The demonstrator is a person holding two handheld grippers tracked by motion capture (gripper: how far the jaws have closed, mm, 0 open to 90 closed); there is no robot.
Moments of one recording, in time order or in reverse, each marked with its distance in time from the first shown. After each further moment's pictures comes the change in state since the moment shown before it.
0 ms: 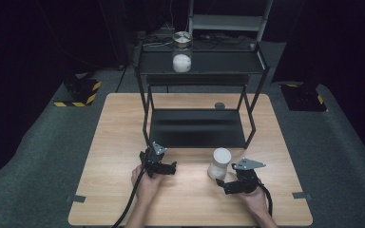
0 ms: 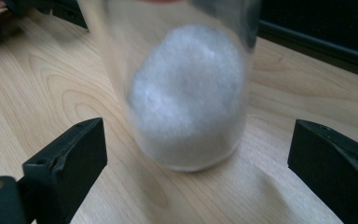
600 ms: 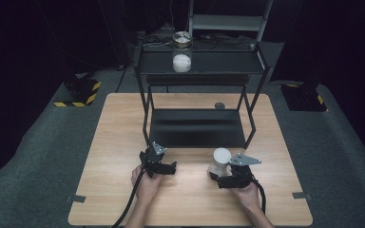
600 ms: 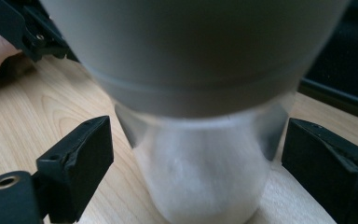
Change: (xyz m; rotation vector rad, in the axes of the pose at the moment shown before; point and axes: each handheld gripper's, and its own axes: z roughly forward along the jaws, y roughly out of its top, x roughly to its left) left arm 0.000 0.000 0.000 0.000 0.000 0.000; right arm 0.009 0.007 0.011 -0.082 0.003 0.006
